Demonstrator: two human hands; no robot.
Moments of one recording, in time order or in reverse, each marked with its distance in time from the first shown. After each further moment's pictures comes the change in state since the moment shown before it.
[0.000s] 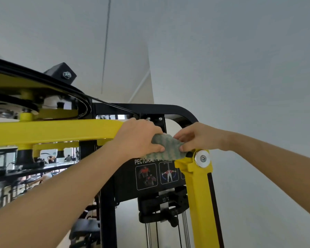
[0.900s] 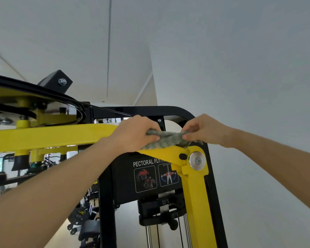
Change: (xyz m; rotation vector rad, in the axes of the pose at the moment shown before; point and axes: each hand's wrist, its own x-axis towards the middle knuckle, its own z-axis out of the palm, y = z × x) left_hand 0.016 0.003 -0.015 -0.291 -0.043 -0.067; right_hand -0.005 0.025 -0.021 0.099 0.218 -0.062
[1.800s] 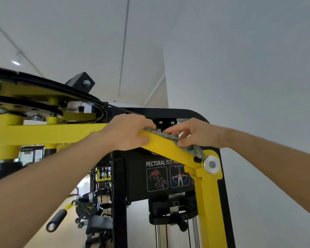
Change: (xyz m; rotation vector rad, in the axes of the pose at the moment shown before) left_hand -0.039 -0.029 -0.043 0.196 -0.059 -0.072; right_hand 0.027 -0.046 0.026 -0.024 -0.300 -0.149
